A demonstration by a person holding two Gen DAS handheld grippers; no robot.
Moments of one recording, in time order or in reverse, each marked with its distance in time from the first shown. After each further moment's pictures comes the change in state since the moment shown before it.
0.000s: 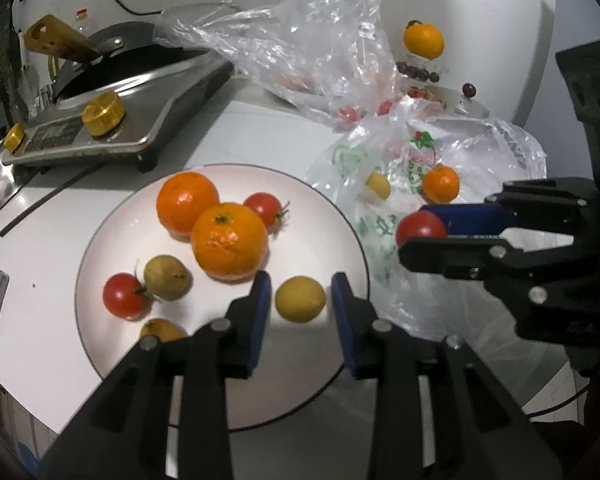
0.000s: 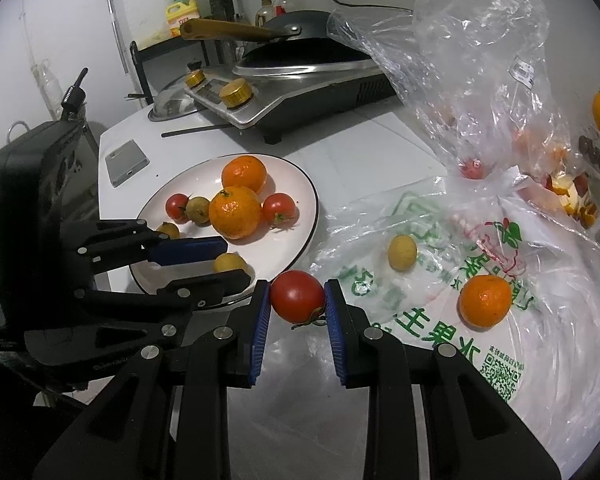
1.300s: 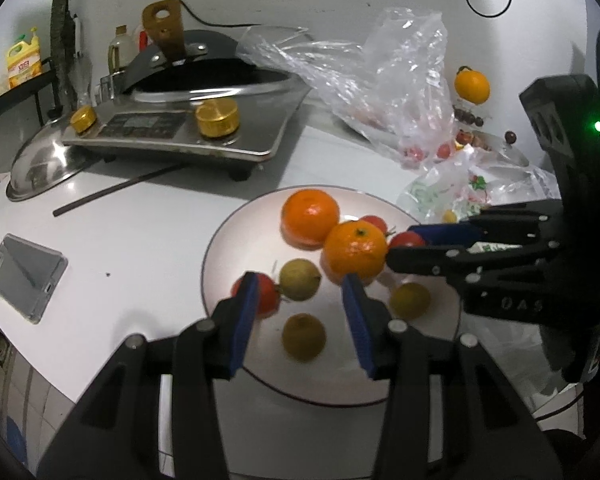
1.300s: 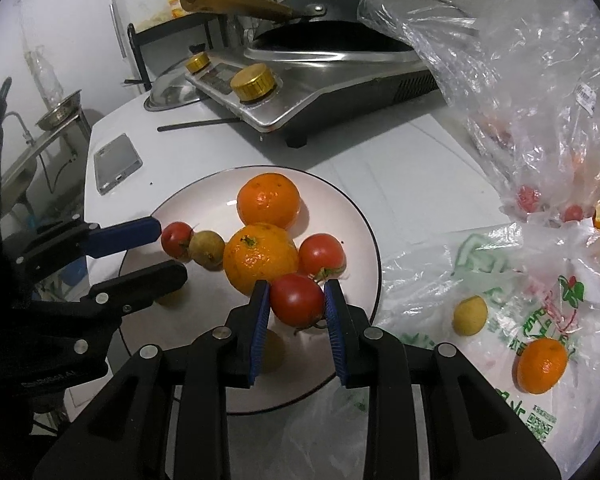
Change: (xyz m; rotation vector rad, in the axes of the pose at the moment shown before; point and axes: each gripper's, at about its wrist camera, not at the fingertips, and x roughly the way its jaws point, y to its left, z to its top) left arm -0.032 0.070 -0.012 -0.110 -0.099 0.091; right arm 0.060 0.028 0.043 -0.018 0.057 0.002
